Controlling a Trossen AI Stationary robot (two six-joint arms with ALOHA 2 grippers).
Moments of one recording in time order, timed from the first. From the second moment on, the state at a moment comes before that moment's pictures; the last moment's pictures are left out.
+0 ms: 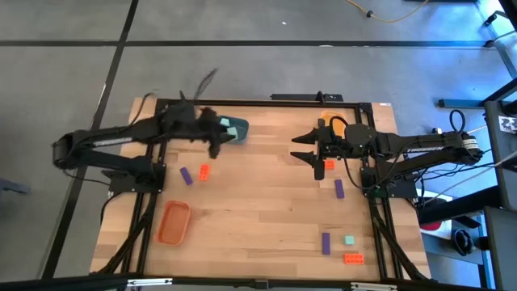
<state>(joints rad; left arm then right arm) 0.34 1.05 0.87 -0.23 0.06 -0.21 0.03 1.01 0.84 -0.02 0.13 0.15</state>
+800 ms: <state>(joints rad) 0.59 1.82 1.20 -0.49 0.01 -0.31 0.03 1.01 0.84 -0.02 0.13 0.20</state>
